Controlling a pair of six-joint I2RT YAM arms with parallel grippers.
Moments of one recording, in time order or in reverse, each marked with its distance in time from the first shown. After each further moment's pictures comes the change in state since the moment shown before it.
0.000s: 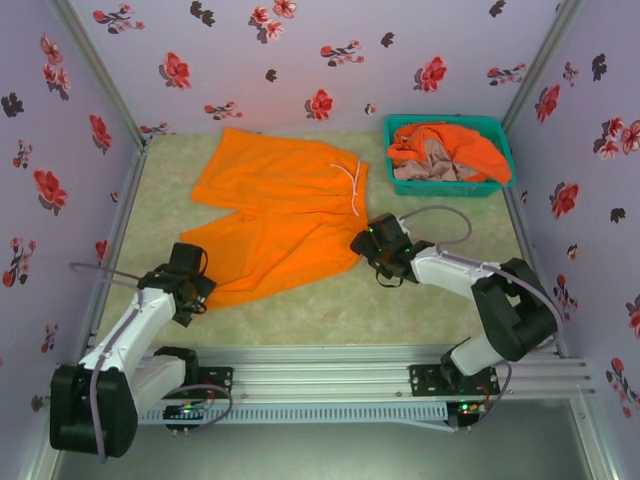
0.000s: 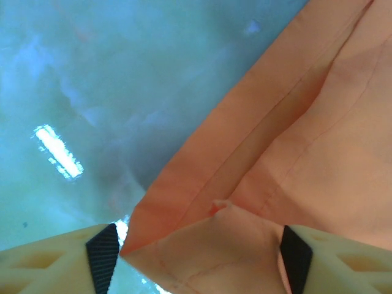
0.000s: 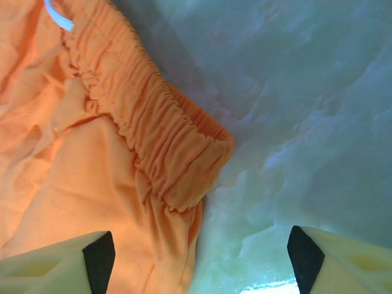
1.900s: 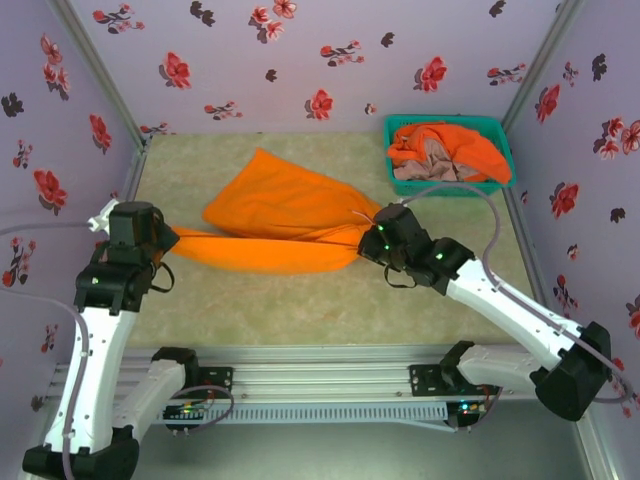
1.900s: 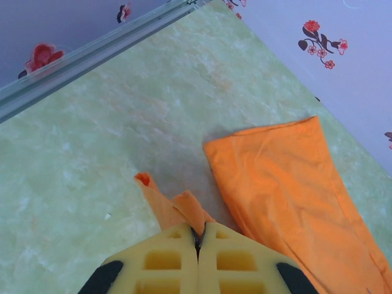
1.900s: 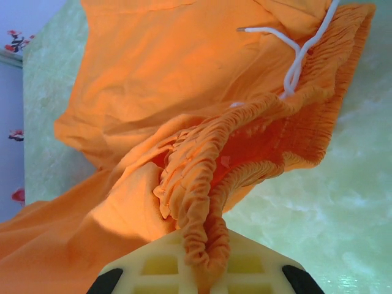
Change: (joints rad) left arm 0.026 -0.169 0.601 -0.195 -0.159 0.336; right arm 0.178 -0.400 0.228 -0.467 0.061 -0.076
